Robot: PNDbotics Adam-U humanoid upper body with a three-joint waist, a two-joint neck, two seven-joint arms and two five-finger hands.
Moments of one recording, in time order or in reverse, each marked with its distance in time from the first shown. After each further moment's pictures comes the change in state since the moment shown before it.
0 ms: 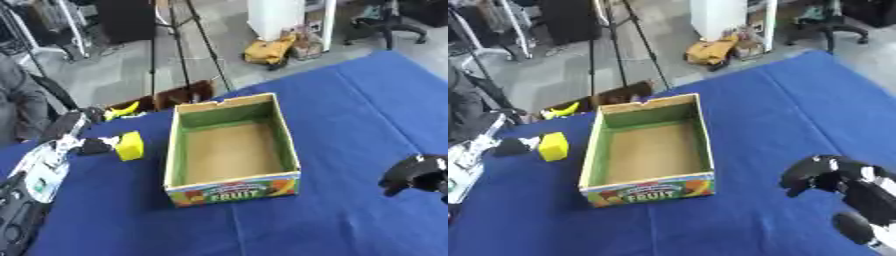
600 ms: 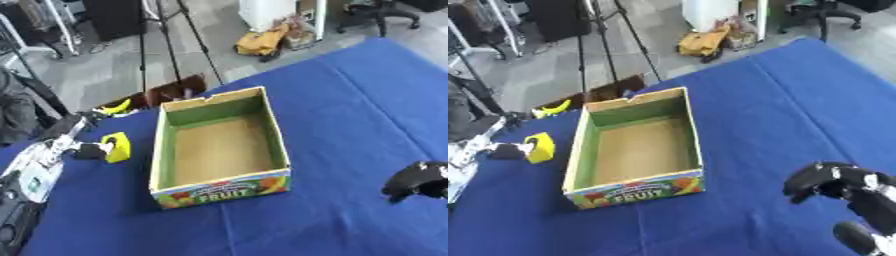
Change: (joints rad) left arm 0.006 0.012 0.006 -0.012 -0.007 -0.025 -0.114; right arm -0.001 0.000 0.000 -0.001 0.026 -0.003 0.005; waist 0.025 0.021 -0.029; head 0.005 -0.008
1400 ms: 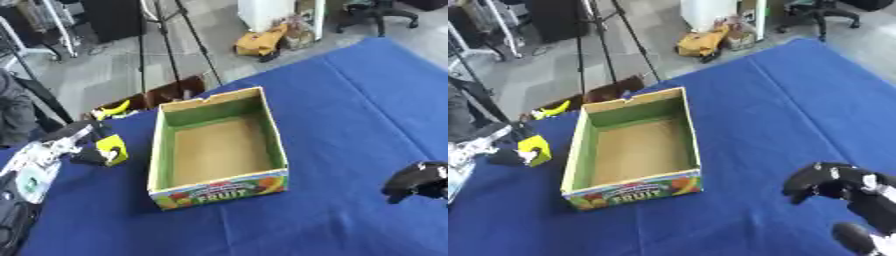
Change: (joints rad) left arm 0.009 0.006 0.000 -0.024 -0.009 -0.021 -0.196; right arm 0.000 0.000 0.000 0.000 0.002 0.003 0.002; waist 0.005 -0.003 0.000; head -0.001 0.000
